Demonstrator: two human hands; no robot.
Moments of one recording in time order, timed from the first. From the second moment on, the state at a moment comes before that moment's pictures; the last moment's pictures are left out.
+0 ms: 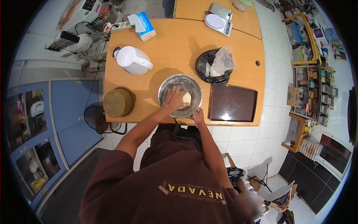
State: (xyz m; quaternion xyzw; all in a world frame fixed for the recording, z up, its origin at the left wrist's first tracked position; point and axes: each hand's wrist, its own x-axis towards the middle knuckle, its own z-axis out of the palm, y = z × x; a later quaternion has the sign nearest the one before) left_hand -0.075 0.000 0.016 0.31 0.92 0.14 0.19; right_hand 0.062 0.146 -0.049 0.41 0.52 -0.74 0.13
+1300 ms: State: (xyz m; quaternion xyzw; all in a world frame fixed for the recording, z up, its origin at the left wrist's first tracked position) left_hand -0.080 -0.015 -0.027 0.31 0.86 0.39 0.13; right_hand 0.067 0.126 -0.033 0.43 0.50 -0.75 0.07
